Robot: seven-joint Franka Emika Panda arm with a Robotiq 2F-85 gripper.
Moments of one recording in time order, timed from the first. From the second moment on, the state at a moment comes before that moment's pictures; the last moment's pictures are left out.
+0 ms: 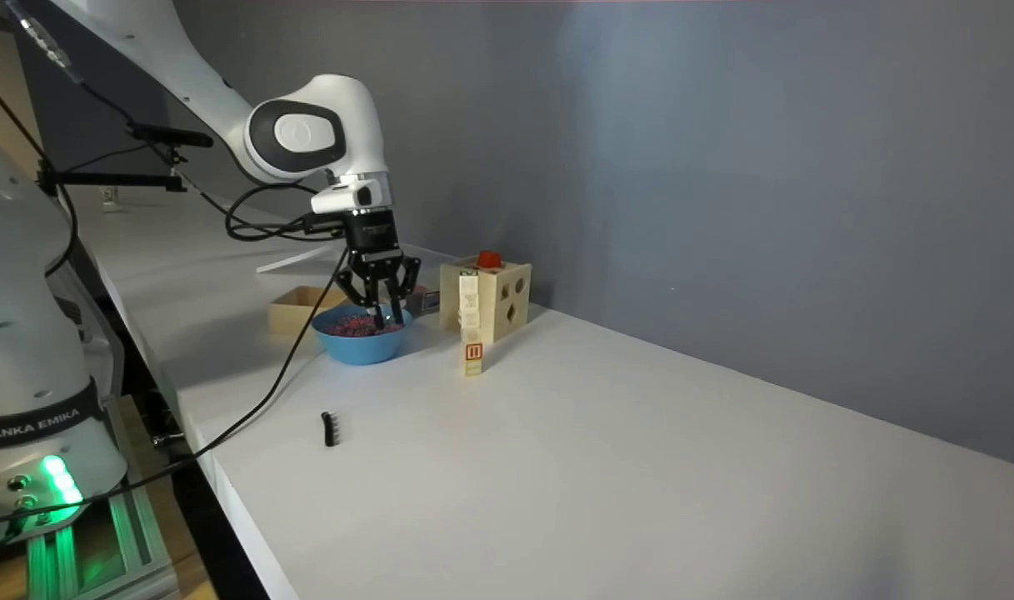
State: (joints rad) arm -0.30 -0.34 -0.05 -2.65 -0.30 2.46 1.63
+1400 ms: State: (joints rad) arm -0.26 -0.33 -0.22 -2.62 0.31 2.41 1.09
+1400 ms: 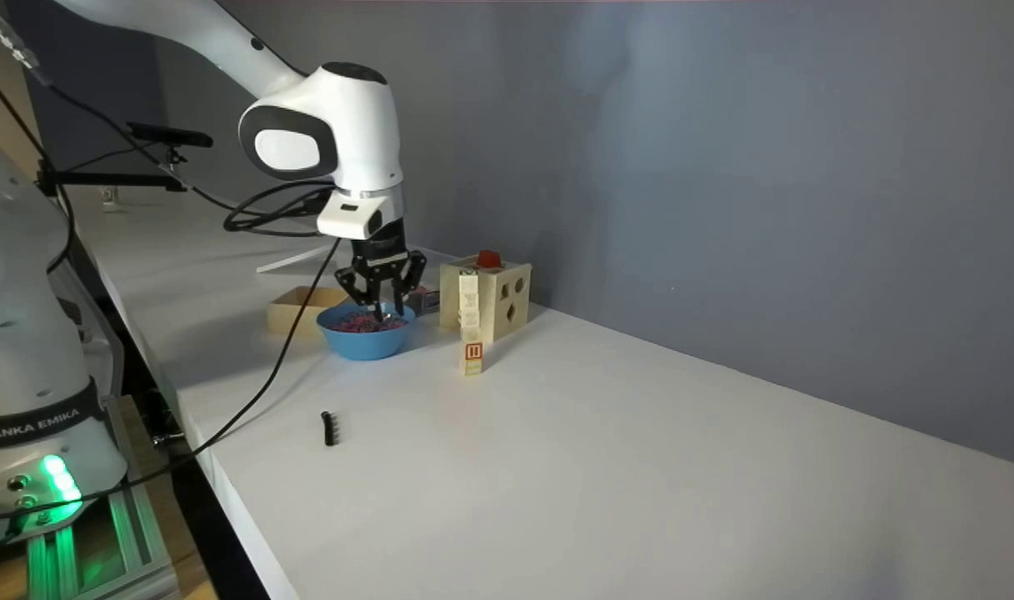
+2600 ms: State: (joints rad) arm -0.41 -0.33 0.08 -2.61 -0.23 2.38 1.83
